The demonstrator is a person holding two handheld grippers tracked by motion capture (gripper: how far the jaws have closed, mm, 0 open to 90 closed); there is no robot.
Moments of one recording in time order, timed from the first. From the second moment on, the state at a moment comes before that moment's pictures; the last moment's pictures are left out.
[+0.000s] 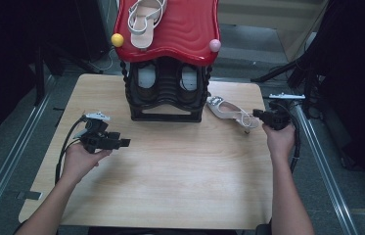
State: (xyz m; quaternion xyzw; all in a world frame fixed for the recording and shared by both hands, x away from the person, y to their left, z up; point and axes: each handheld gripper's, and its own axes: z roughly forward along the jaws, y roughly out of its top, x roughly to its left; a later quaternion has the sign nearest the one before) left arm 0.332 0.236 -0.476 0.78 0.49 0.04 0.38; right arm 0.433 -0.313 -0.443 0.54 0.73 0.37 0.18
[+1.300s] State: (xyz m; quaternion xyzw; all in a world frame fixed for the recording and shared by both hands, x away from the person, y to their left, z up) left arm 0.333 0.233 -0.478 0.79 0.48 0.04 0.38; right arm 0.410 -0.325 -0.477 0.58 0.71 0.36 0.18
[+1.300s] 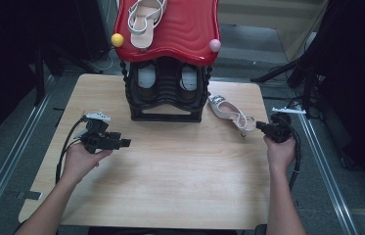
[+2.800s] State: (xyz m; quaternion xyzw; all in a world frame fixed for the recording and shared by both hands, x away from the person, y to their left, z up) left arm 0.339 0.231 -0.475 0.79 0.47 0.04 0.39; right arm 0.390 -0.289 -0.461 0.56 0.71 0.39 0.16
